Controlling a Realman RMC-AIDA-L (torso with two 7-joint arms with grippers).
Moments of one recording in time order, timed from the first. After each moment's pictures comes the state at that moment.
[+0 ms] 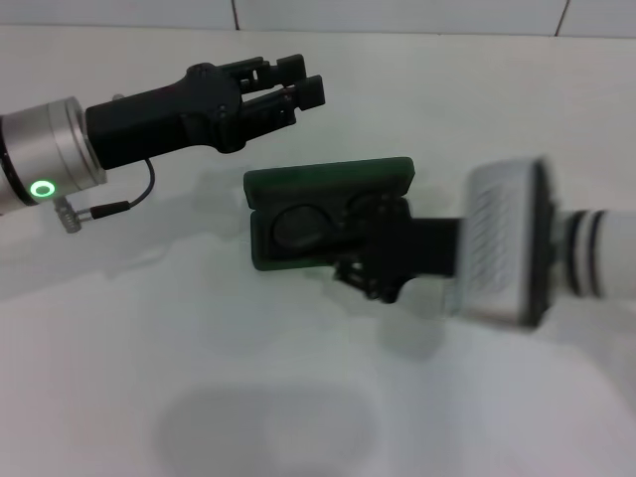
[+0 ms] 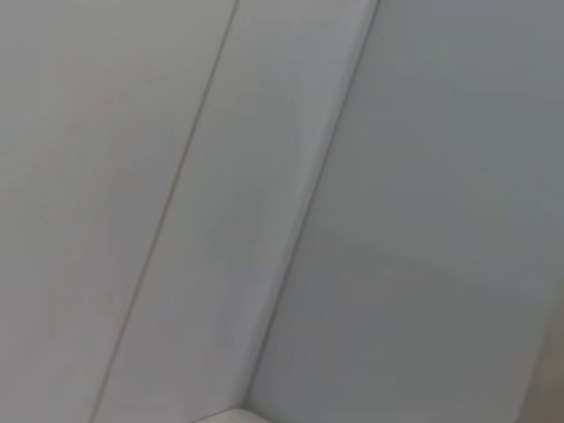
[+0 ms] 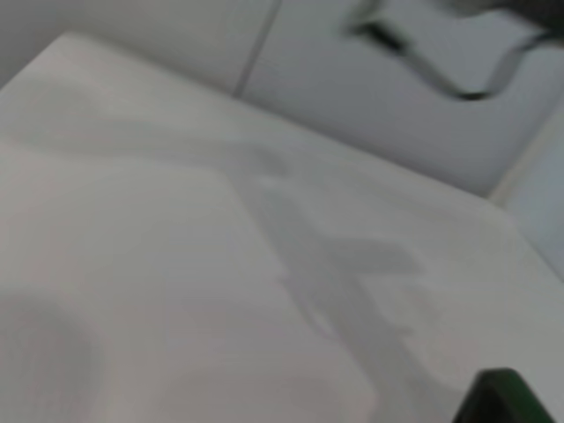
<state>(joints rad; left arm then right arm) -0.51 -2.02 0.92 0.58 1.46 1.59 -1.44 0.47 2.02 -1.97 -1.04 -1.45 -0.68 1.16</state>
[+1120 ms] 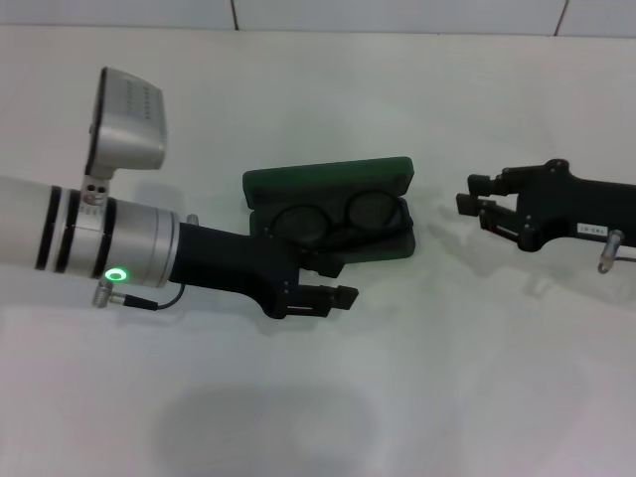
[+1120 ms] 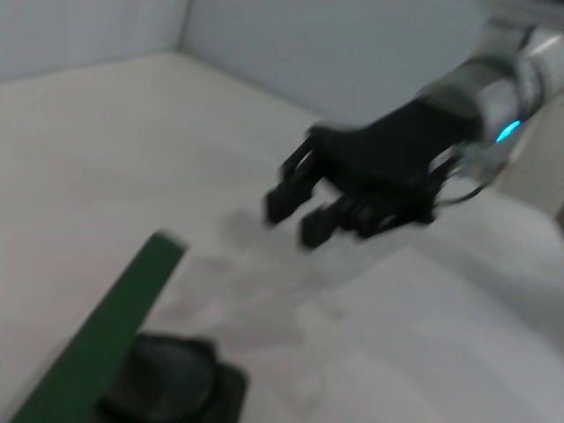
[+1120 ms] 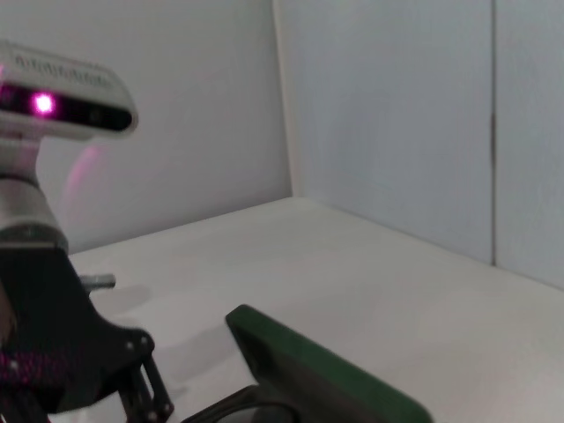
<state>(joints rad) -0.57 -2.05 1.09 0.60 1.91 1.48 -1.52 0.52 2.01 -1.24 -0.62 -1.52 -1.21 1.27</state>
